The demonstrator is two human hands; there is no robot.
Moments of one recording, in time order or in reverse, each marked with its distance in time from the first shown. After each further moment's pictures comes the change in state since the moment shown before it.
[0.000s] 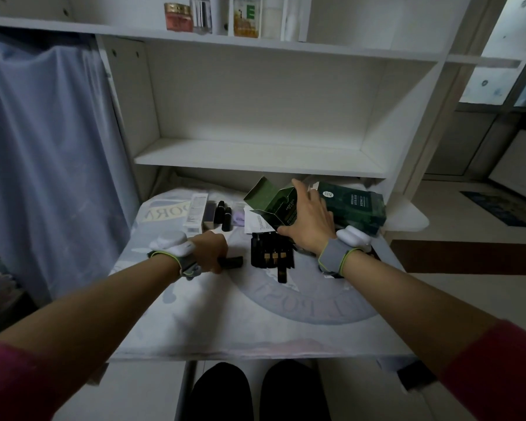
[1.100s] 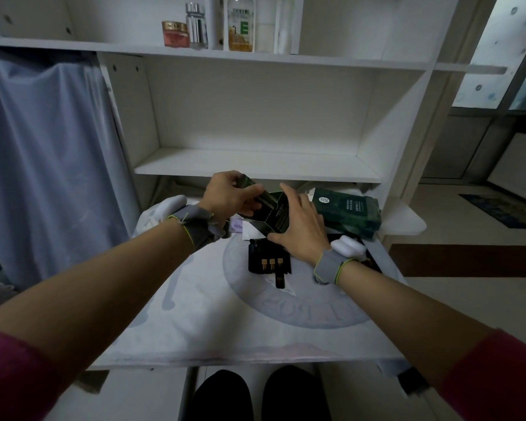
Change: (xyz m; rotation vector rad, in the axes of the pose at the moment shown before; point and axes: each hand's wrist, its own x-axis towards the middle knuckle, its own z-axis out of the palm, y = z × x) left_hand -0.009 0.037 -0.082 -1.462 0.560 0.073; right_hand -0.012 -0.004 -0.002 0.044 0.075 -0.137
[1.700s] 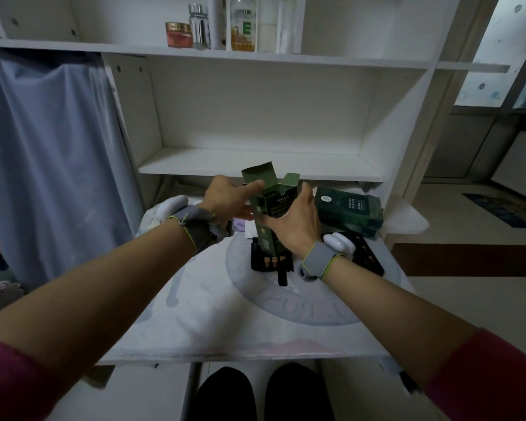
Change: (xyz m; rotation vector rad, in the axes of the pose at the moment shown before) left_hand -0.015 0.012 -0.003 0.123 0.035 -0.117; right_hand 0.001 -0.028 0.002 0.343 0.146 0.264
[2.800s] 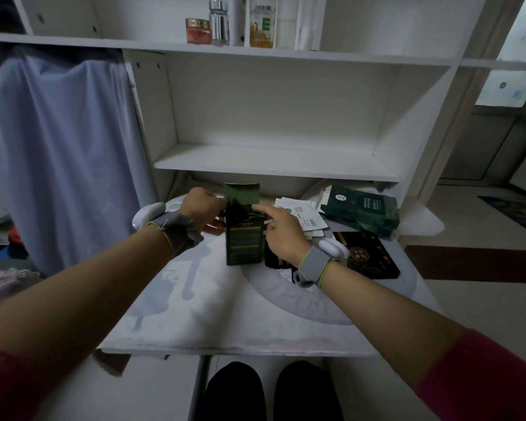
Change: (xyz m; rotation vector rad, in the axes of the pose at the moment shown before) left_hand 0.003 -0.042 -0.054 0.111 0.079 -0.199; right_hand -0.009 0.000 0.040 0.007 -0.356 -0.212
